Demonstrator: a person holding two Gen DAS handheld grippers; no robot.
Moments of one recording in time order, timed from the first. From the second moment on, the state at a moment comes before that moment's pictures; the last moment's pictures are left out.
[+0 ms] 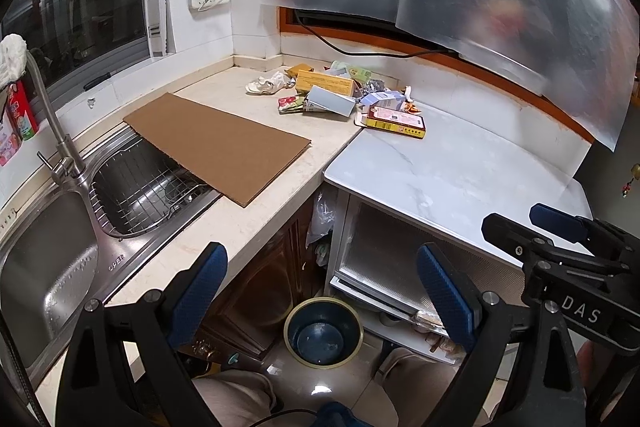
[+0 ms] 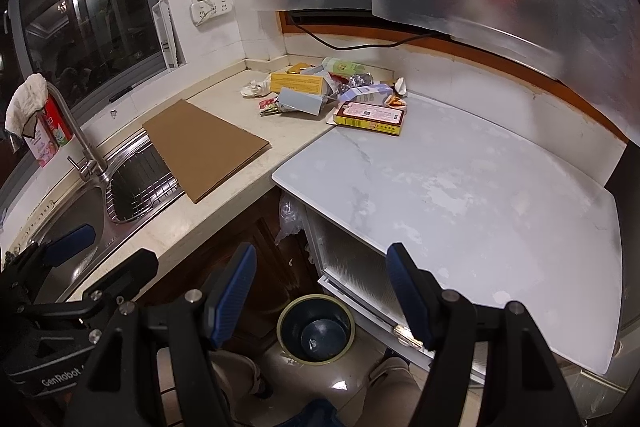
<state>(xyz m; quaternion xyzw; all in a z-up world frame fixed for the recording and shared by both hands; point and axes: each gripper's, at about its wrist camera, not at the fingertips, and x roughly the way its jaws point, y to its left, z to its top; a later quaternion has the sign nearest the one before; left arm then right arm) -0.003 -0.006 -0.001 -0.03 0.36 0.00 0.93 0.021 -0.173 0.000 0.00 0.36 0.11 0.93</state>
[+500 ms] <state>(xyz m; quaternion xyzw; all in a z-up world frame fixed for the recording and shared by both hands) 0.024 -0.001 0.007 -0.01 0.36 0.00 0.93 0.050 -0.187 0.004 0.03 0.37 0.13 0.92</state>
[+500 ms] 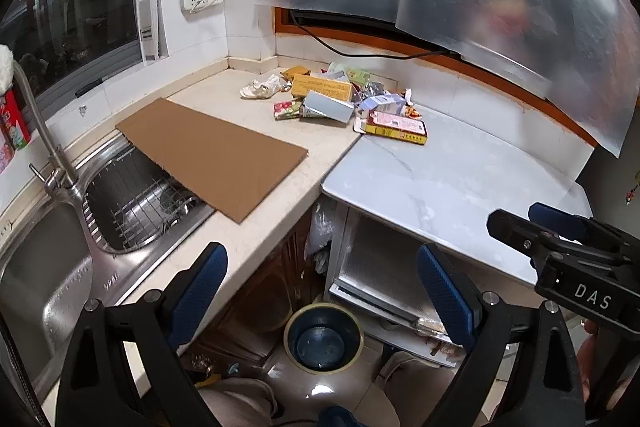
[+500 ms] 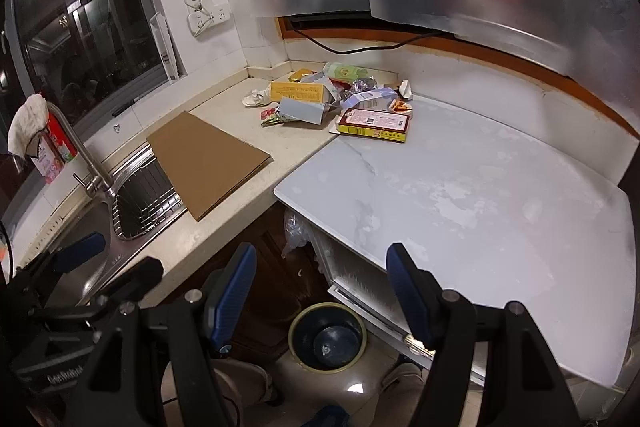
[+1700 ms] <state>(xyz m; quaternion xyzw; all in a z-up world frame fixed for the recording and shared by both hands) 0.345 0.027 -0.048 -0.06 0.43 -0.05 0.90 0.382 -0.171 -0.080 -0.18 0.43 0.26 0.84</state>
